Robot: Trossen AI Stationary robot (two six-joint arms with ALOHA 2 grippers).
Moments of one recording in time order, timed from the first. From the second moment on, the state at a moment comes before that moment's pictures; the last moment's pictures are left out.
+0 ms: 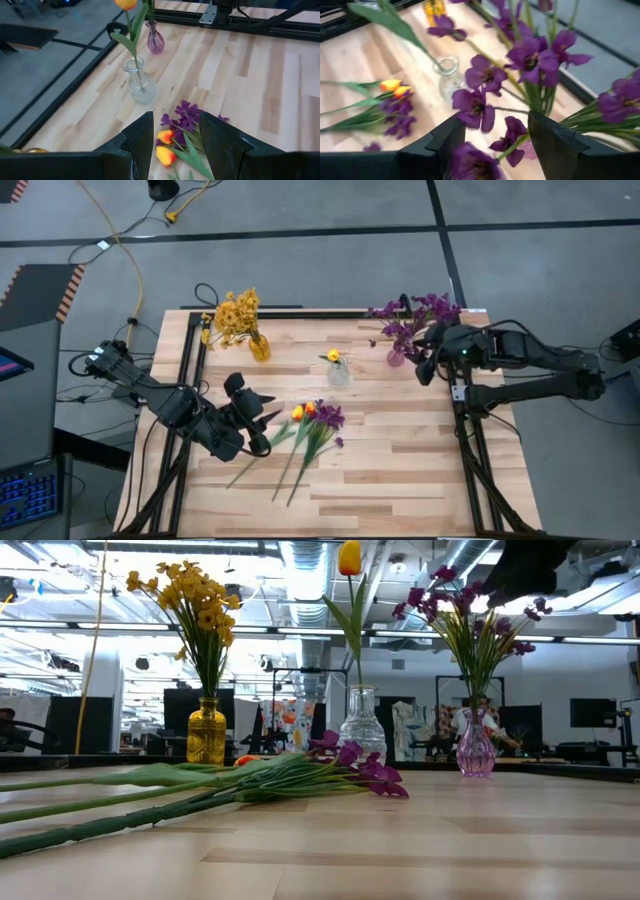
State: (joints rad) left arm -0.55 1.33 1.34 -0.90 -0.84 -0.64; right arm -0.13 0.81 1.02 -0.90 0.36 0.35
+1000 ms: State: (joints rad) left arm -0.55 1.35 1.34 -0.90 -0.71 -0.75; right arm -0.13 0.81 1.20 -0.96 0.04 0.35
